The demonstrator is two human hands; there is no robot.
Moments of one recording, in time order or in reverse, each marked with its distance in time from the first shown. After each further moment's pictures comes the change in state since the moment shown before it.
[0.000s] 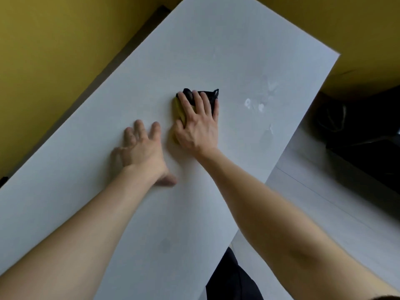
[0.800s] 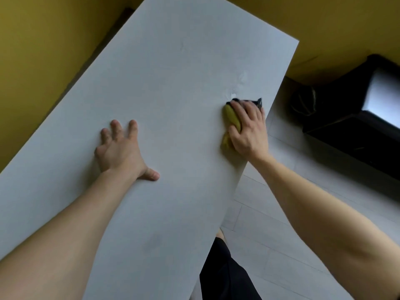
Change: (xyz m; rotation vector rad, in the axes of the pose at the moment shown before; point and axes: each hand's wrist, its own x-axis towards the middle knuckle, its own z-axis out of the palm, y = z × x) left_hand 0.003 -0.004 0.007 0.060 0.060 0.031; right_hand -0.069 0.171 -0.073 -0.026 0.079 0.148
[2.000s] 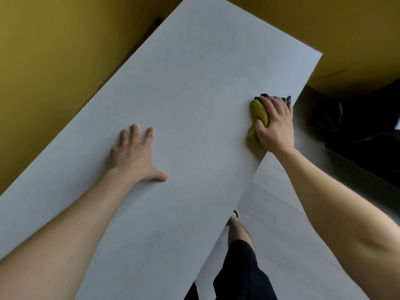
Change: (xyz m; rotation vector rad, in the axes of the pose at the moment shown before) left_hand -0.006 -0.008 0.006 -0.041 -0.056 0.072; right_hand 0.048 0.043 -0.013 0.035 -0.028 0.005
